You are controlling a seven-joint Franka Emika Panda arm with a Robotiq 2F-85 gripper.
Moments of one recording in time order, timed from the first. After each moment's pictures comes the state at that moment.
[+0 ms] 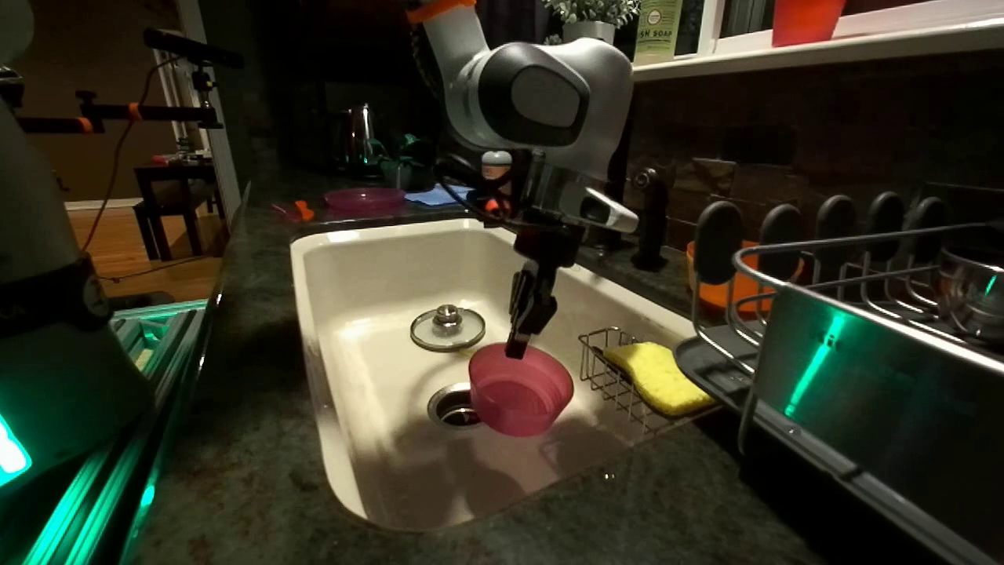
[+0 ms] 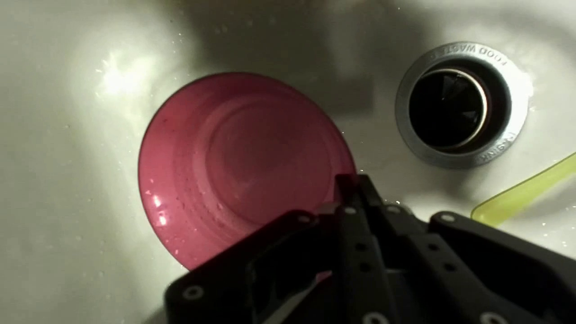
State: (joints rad) arm 0.09 0.38 -0.14 -2.33 -0.02 2.42 0.24
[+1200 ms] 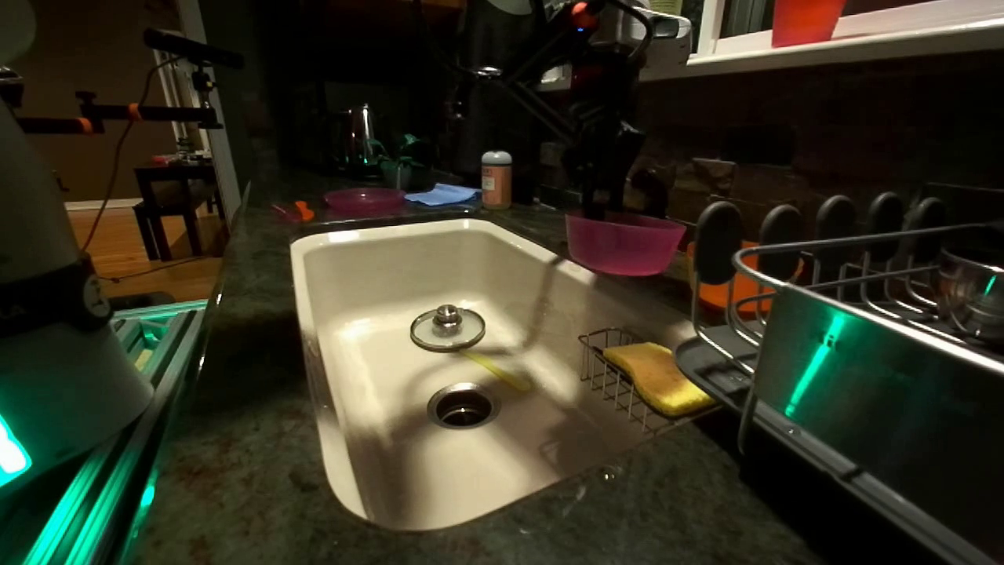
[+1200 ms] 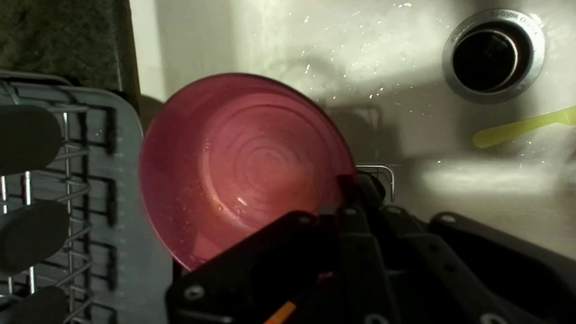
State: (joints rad) arm 0.08 0.19 -0.08 -2.10 -0.32 2.07 0.21
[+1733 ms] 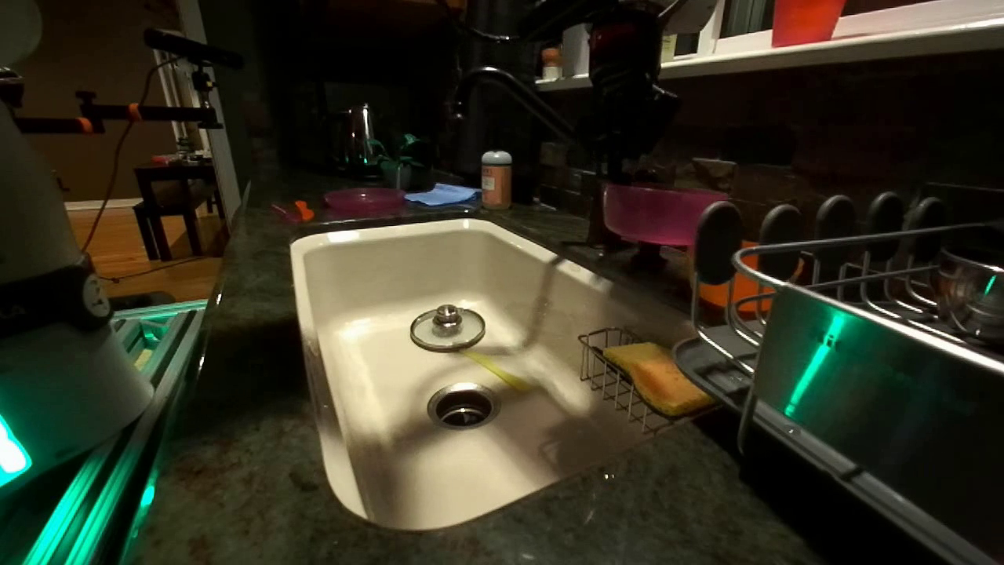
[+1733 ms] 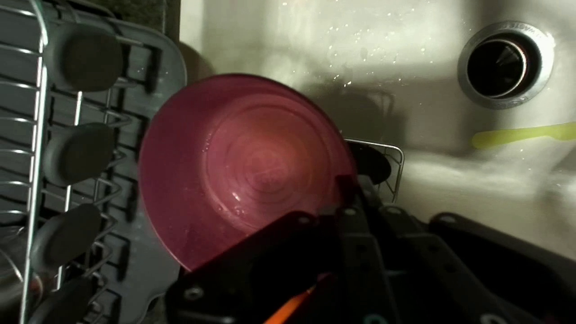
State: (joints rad) arm 0.04 0.14 -0.07 -2.07 -0.32 2.07 -0.01
